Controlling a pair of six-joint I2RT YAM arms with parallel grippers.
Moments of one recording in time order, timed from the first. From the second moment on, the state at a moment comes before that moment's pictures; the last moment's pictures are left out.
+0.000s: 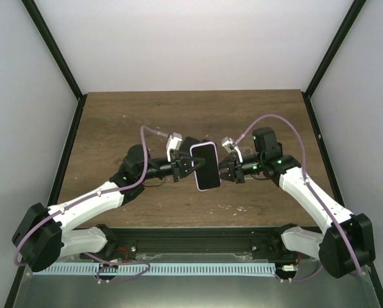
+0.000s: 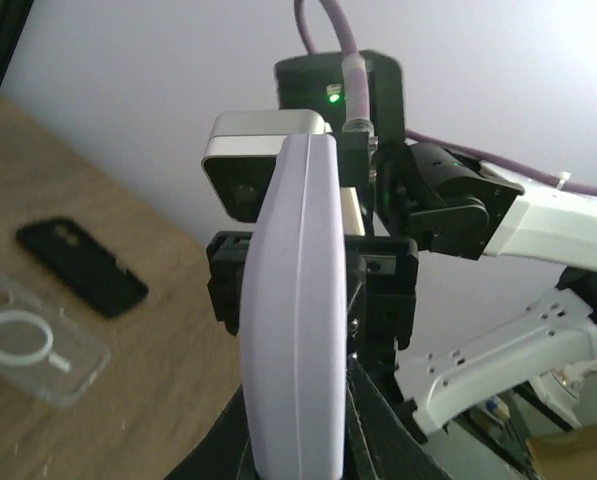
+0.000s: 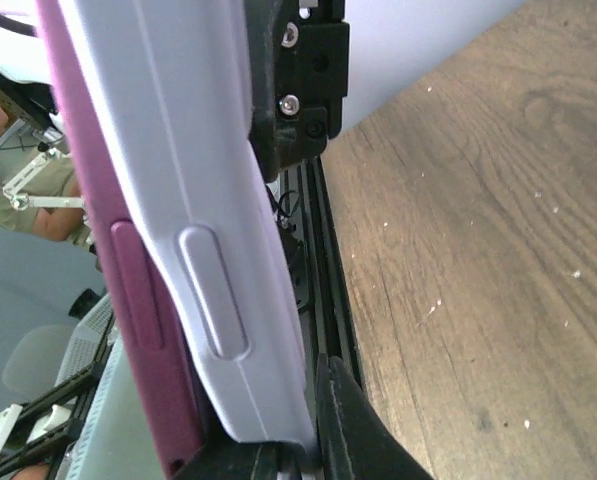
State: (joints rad) left arm -0.75 1.19 0.66 0.57 0.63 -0.66; right arm 0.38 1.15 0.86 -0.43 -1.24 -0.07
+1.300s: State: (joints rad) left arm -1.13 1.51 0.86 0.02 -0.19 -0.50; right arm 0.39 1.22 0.67 -0.50 -0.42 0.56
